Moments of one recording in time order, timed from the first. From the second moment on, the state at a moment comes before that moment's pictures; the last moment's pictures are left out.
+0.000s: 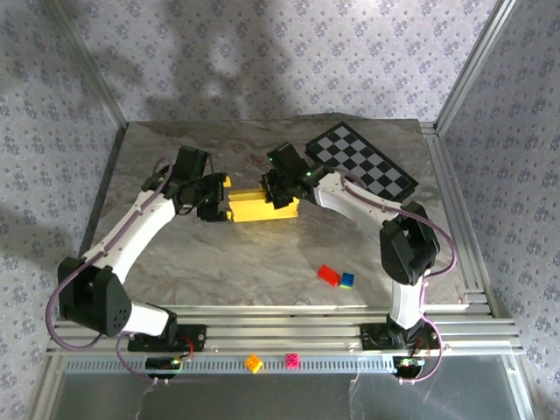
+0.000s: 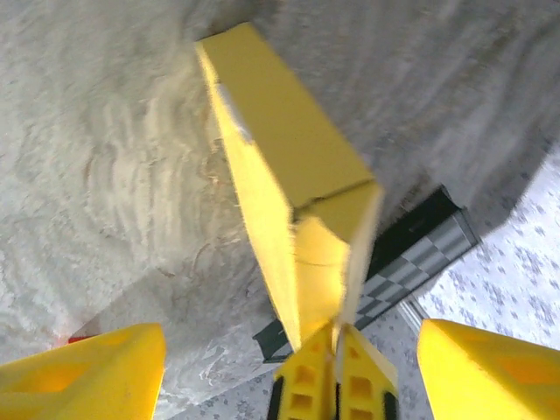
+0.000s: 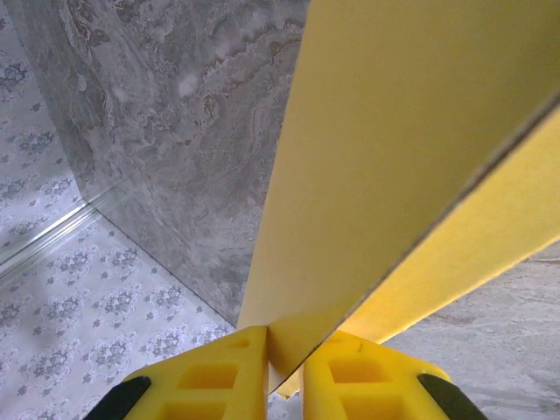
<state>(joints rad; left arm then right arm) -0.38 1.40 1.18 -0.78 0.24 -1.96 0.72 1.87 1.55 -0.52 -0.13 1.89</state>
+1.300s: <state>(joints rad) -0.38 1.84 1.59 -0.99 0.20 -2.00 0.69 1.87 1.52 -0.47 -0.15 1.88</state>
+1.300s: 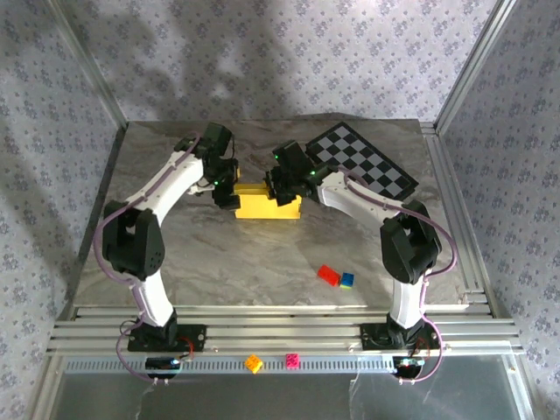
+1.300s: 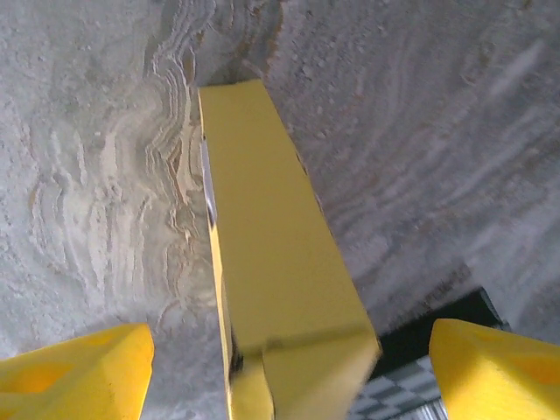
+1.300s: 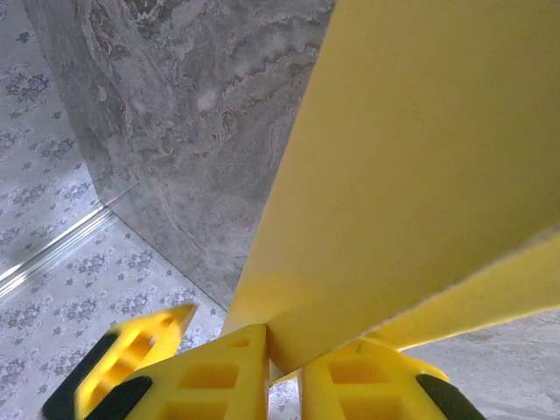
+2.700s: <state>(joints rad) -0.38 1.92 1.53 -0.95 0.24 -2.00 0.68 1.85 1.53 -0.50 -0.17 1.82</state>
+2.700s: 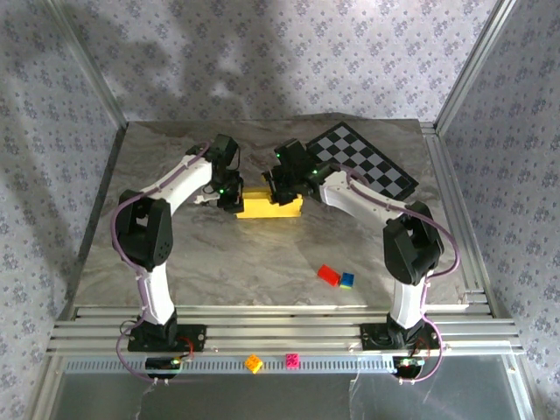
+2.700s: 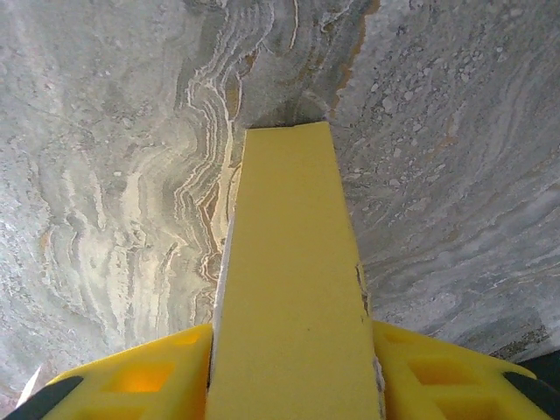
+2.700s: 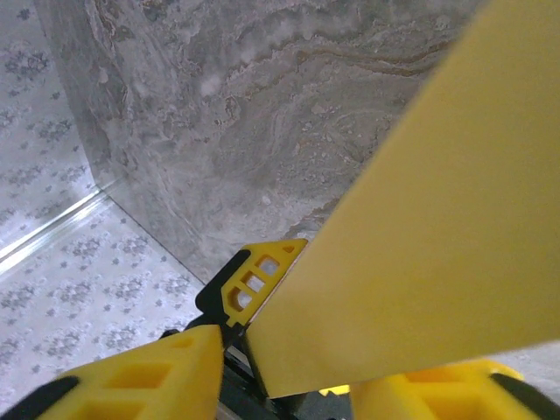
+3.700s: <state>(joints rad) -0.38 1.90 1.53 -0.95 0.24 -2.00 0.44 1.57 1.35 -0.79 -0.25 0.02</state>
